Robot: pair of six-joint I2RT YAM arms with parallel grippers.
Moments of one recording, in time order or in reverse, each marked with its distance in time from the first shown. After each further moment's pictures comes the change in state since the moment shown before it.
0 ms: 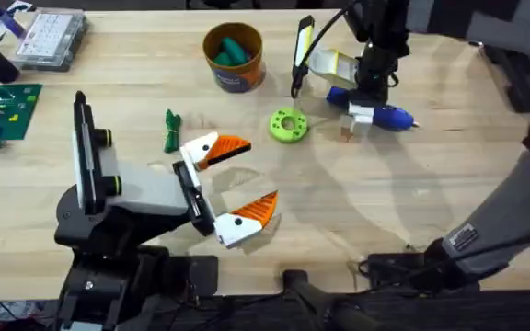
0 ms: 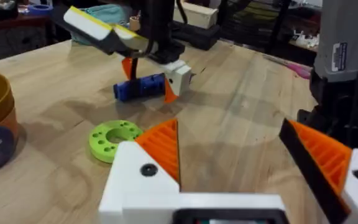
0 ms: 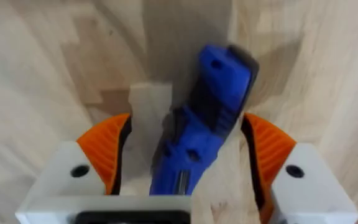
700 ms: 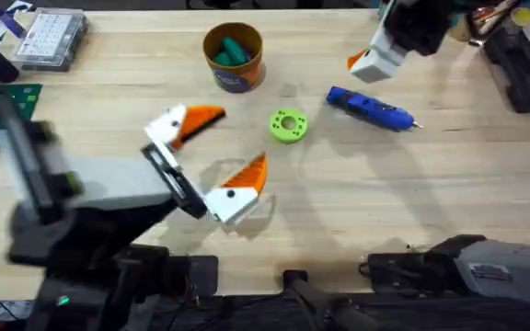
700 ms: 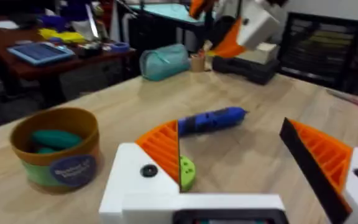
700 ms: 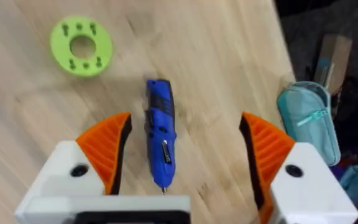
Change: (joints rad) left arm 0.000 0.027 0.127 0.018 -0.243 -0.020; right arm 0.105 -0.515 0.129 -0.070 -0.134 0.326
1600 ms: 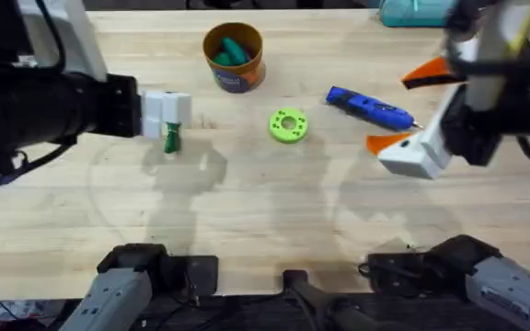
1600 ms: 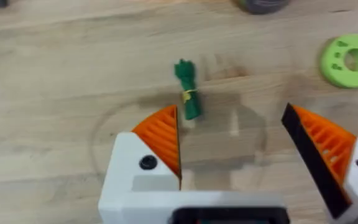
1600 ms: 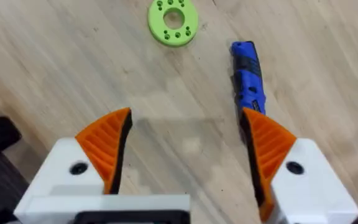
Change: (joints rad) left arm 0.130 0.850 0.893 -0.933 -0.703 0.226; right arm 0.007 -0.488 -0.383 -0.091 -0.199 0.222
